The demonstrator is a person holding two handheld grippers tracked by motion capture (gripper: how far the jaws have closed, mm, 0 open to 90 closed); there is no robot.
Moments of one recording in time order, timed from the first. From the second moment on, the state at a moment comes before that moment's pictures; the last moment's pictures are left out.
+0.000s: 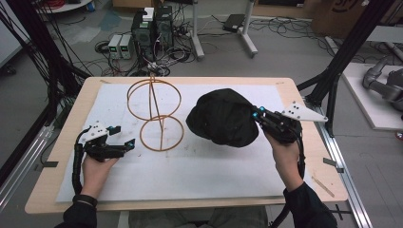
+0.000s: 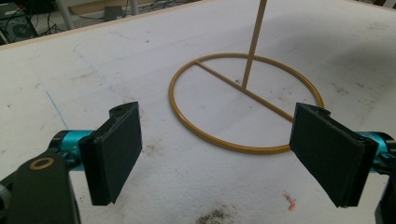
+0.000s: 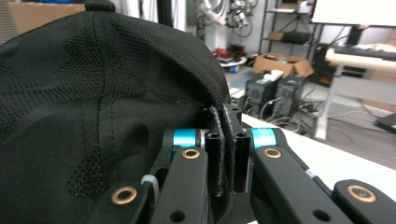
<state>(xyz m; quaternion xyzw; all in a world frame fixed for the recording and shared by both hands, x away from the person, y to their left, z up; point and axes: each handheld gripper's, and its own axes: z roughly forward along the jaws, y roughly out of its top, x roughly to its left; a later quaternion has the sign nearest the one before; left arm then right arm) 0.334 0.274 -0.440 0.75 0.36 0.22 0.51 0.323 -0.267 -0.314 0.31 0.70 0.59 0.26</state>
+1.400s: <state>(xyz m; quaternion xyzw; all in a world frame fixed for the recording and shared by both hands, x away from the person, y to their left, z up) 0.334 0.273 -0.441 0.75 0.36 0.22 0.51 0.364 -0.119 -0.238 0.27 0.66 0.65 0.27</state>
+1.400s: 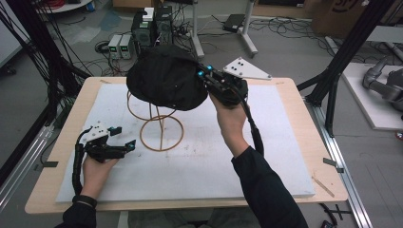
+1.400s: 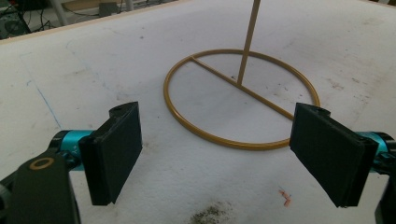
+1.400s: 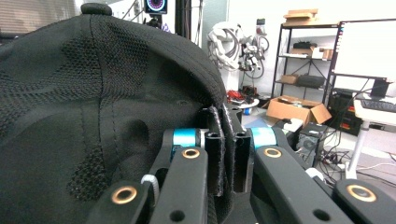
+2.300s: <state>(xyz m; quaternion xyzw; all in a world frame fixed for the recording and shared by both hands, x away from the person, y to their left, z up) 0.333 0.274 -0.443 0.75 0.36 0.22 0.50 0.372 -0.073 -0.270 0.26 0.70 0.59 0.31</state>
